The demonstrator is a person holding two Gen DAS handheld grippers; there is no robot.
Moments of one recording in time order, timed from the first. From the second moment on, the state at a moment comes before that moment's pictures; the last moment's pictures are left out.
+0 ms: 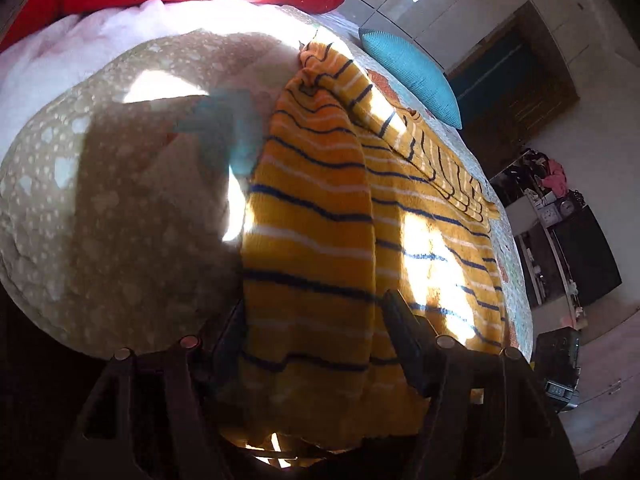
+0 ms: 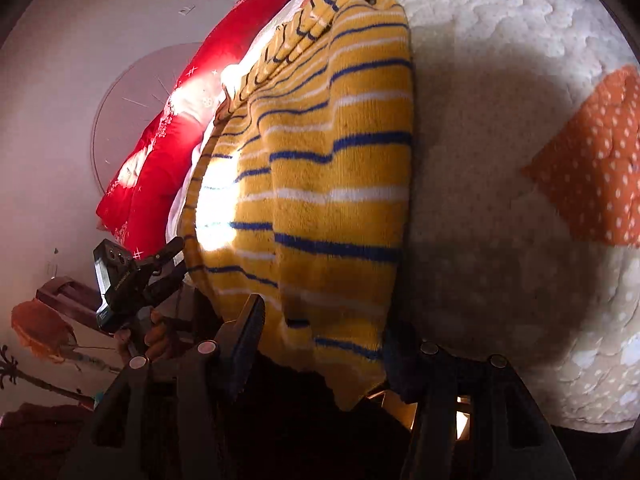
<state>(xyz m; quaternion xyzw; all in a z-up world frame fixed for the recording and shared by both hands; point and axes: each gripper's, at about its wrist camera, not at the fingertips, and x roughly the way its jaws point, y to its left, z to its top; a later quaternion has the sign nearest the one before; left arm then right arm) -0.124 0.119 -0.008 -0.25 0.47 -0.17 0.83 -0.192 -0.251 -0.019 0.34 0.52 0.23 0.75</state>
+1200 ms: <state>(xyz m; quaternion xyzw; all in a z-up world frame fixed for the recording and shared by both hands) 0.170 0.050 0.068 -0.23 0.46 -0.14 0.85 0.115 -0.337 0.036 0.45 0.42 0.15 0.78</state>
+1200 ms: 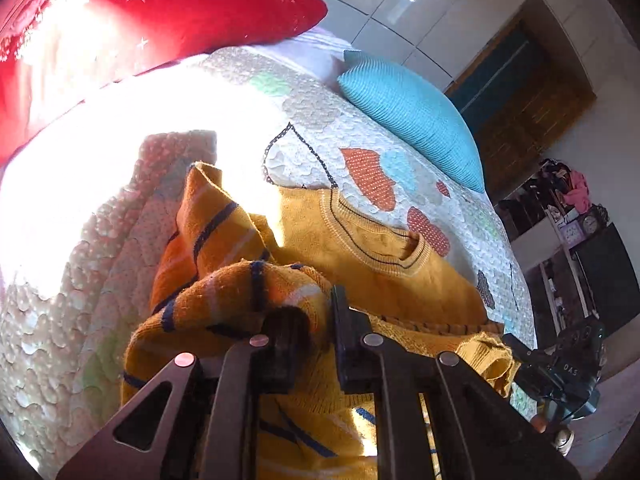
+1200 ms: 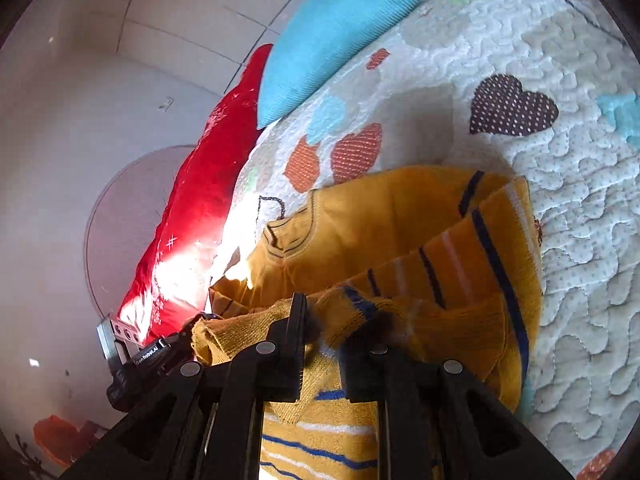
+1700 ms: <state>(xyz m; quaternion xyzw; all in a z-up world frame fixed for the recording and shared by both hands) 0.181 0.097 0.082 -0.22 0.43 -0.11 0.87 0.110 -0.380 0.040 0.49 0.36 0.10 0.79</state>
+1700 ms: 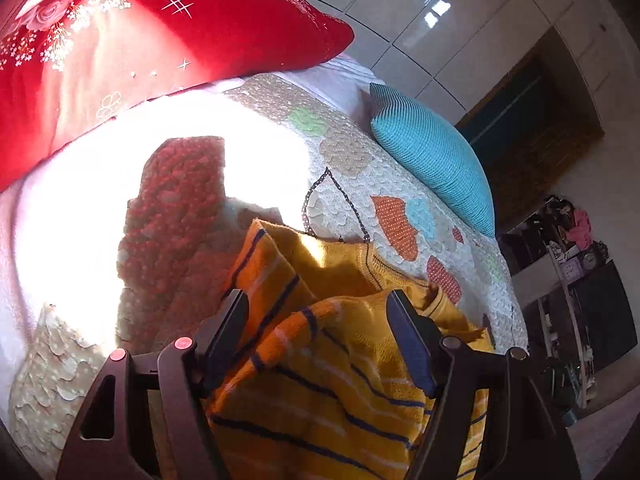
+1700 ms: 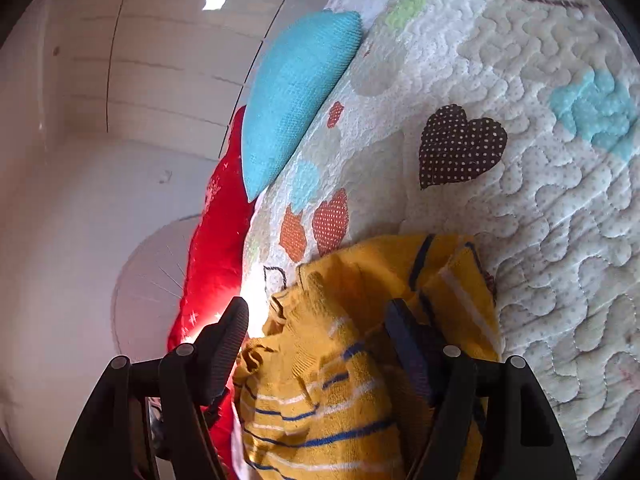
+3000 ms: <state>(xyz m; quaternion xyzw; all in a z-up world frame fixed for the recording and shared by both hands) 0.071 0.162 0.003 -0.22 0.38 -0.08 0.90 0.286 0.011 0.033 -0.03 0.53 0.11 0.84</state>
